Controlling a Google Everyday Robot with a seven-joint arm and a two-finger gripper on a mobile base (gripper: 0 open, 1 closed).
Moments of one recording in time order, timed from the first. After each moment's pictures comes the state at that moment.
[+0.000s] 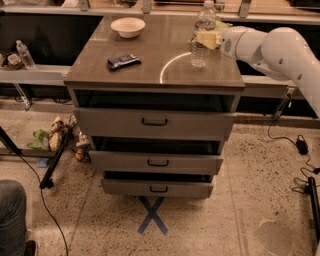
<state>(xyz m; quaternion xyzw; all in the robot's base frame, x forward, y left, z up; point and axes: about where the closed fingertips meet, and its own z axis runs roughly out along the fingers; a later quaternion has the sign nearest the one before) 0.823 -0.170 0.944 -0.18 0.73 0.18 0.63</state>
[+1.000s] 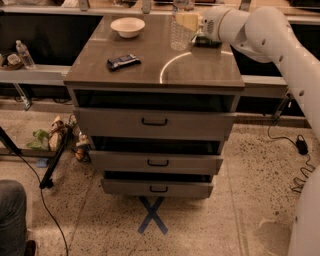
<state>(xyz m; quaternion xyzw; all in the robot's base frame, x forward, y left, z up) 0.839 -0.108 0.995 -0.23 0.69 0.21 0.65</state>
